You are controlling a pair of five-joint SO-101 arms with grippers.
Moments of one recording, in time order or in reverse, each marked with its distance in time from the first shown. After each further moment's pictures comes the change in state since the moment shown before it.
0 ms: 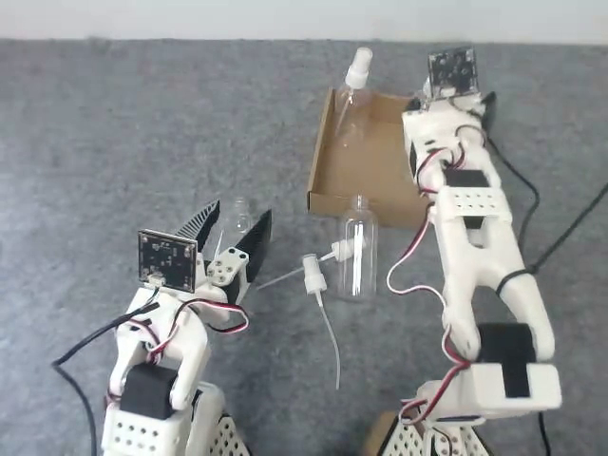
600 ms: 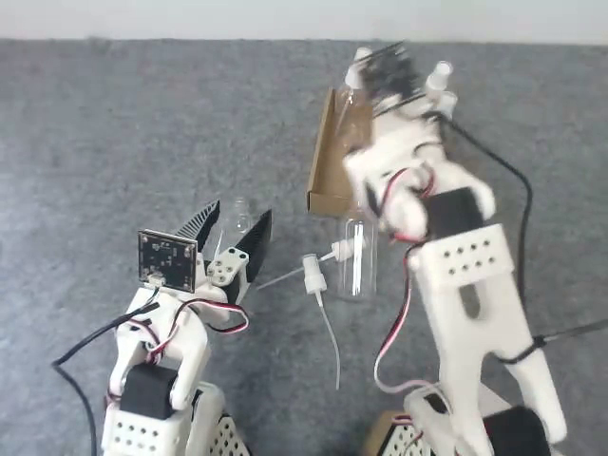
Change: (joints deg) left arm 0.0 0.0 0.0 0.0 0.0; right arm -16.8 -25.8 -7.4 49.2 0.0
